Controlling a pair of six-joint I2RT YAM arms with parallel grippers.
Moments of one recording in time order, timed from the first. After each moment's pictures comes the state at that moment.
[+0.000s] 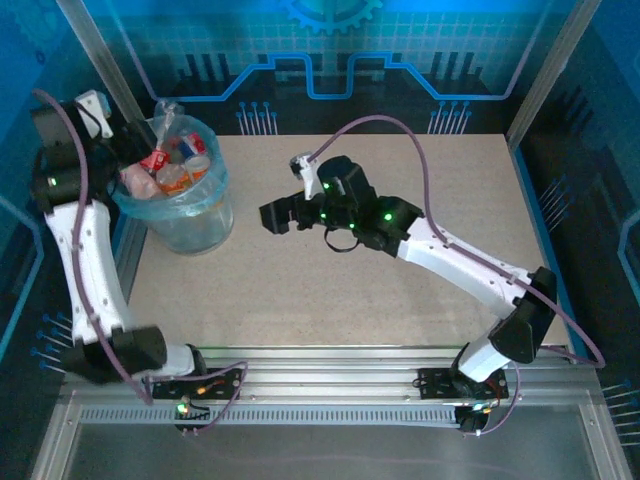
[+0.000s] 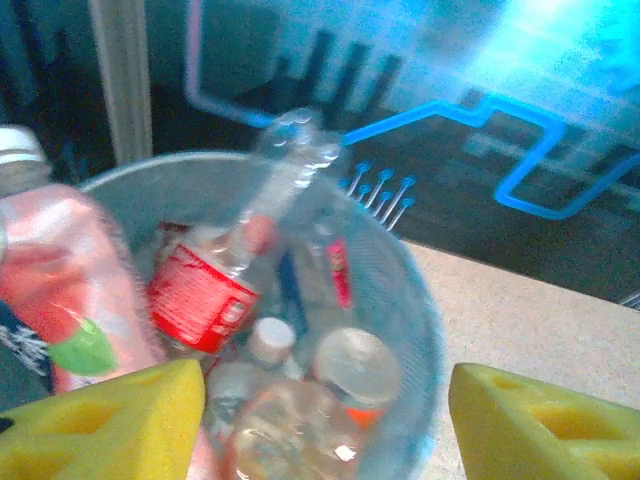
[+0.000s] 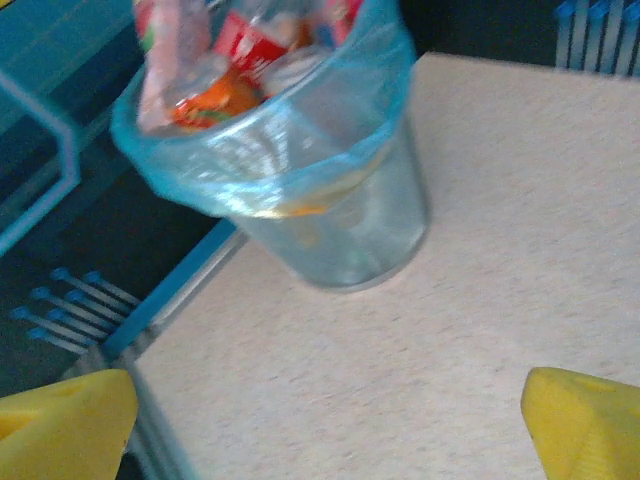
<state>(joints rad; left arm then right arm) 0.31 1.20 1.61 -0.81 0.26 -0.20 0.85 1.52 1.53 -0.44 -0.05 0.39</state>
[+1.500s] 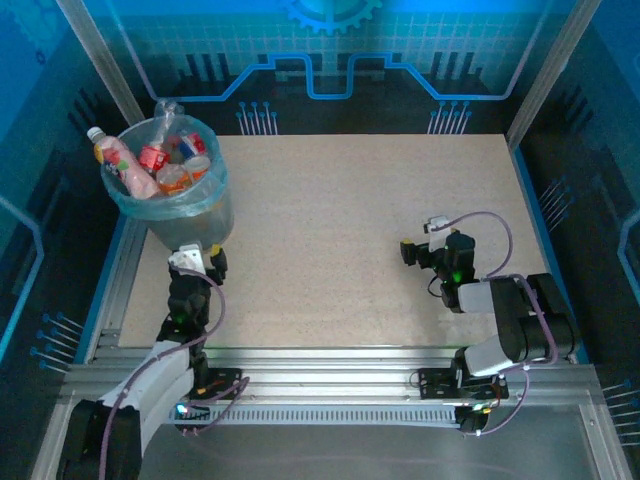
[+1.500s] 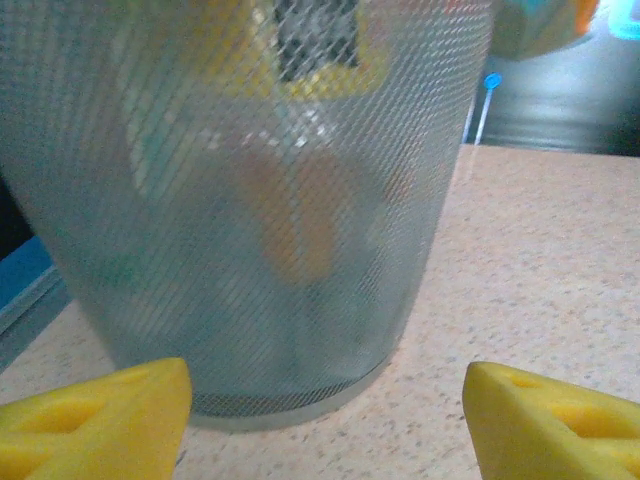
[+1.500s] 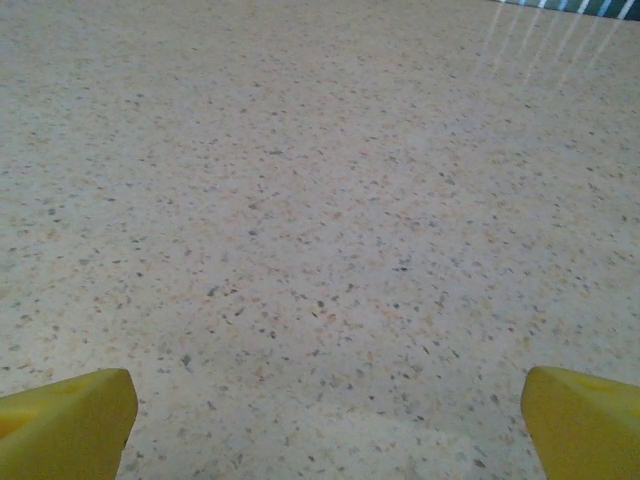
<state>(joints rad) -0.10 0.78 0.01 0.61 -0.31 -0.09 0.08 1.48 0.31 0.75 -0.09 -0.11</state>
